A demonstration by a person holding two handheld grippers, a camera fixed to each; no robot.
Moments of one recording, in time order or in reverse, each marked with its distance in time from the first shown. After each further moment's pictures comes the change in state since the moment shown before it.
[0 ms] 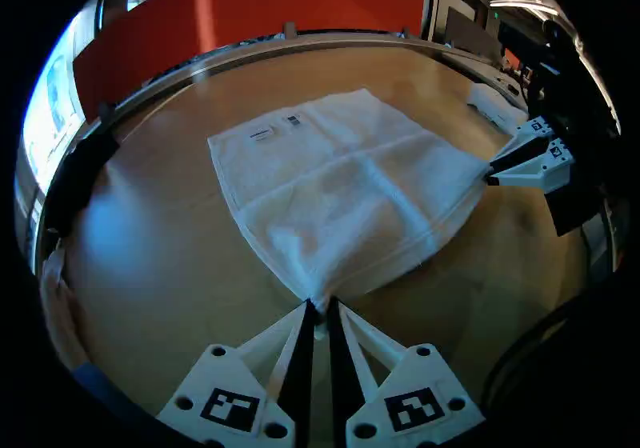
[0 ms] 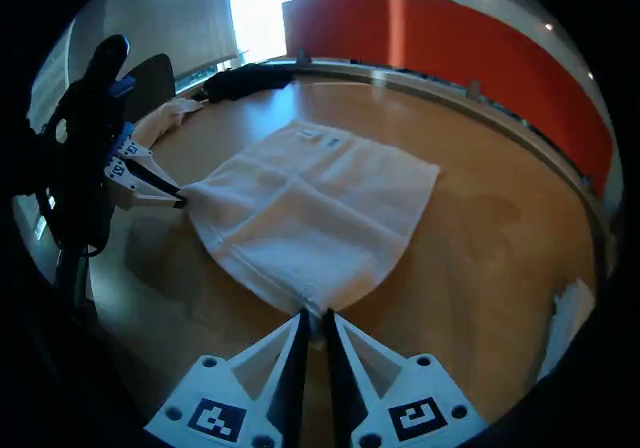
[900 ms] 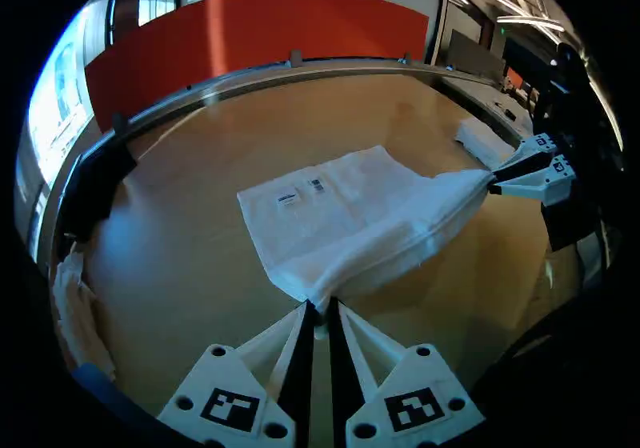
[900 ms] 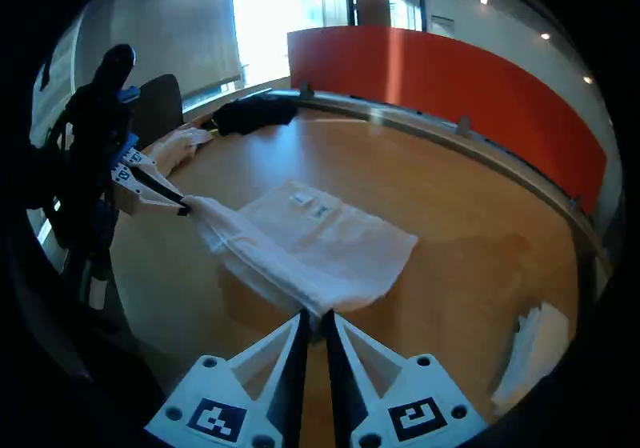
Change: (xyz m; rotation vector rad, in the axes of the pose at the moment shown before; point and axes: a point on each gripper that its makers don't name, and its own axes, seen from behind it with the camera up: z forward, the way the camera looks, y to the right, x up) left arm 0.046 0.014 -0.076 -0.007 0.034 -0.049; right arm 0.058 -0.018 -0.070 -0.006 0.072 -0.008
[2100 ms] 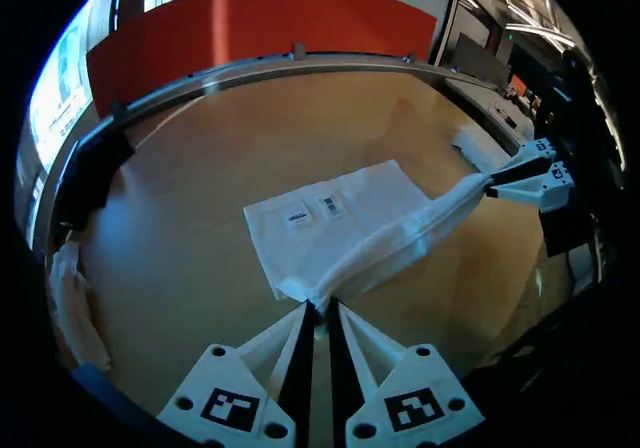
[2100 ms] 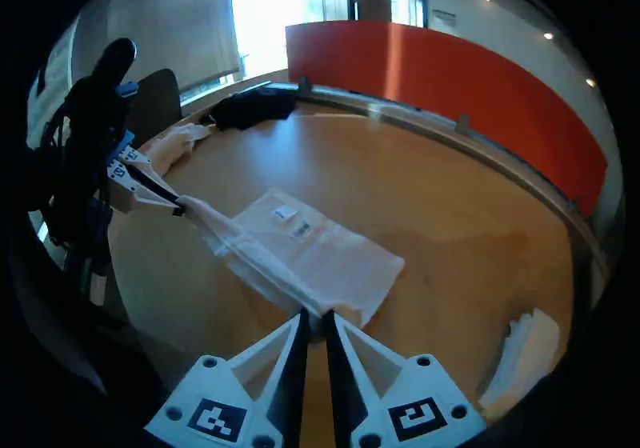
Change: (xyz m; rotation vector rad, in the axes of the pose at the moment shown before) left arm 0.012 0.005 -0.004 -0.023 -0.046 -0.056; right arm 0.011 0.012 -0.004 -0.006 -0.051 -0.009
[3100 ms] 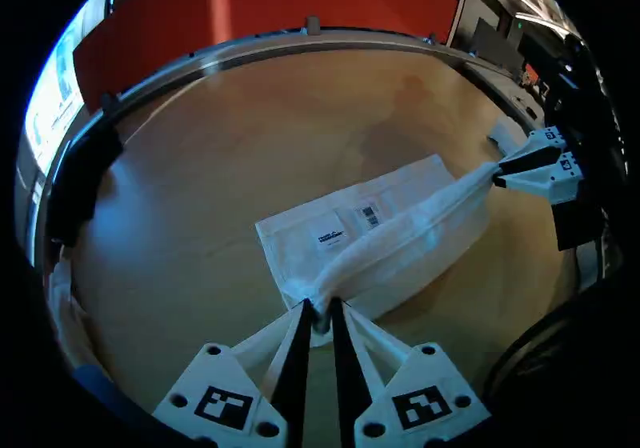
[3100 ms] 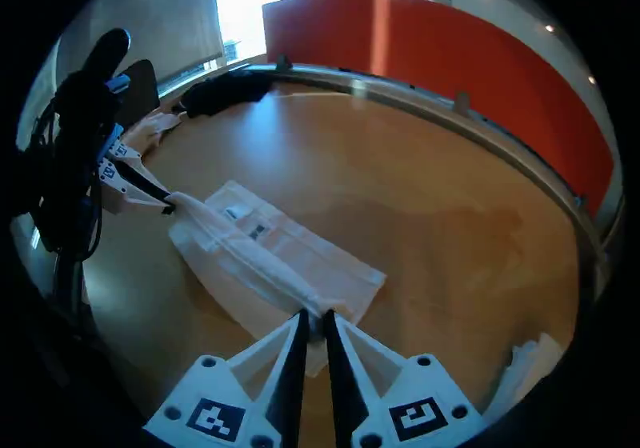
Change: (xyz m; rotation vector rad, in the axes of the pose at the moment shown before) left arm 0.020 -0.042 0.077 0.041 -0.086 0.008; right arm 0.002 0.064 0.066 -0.027 -0.075 0.025
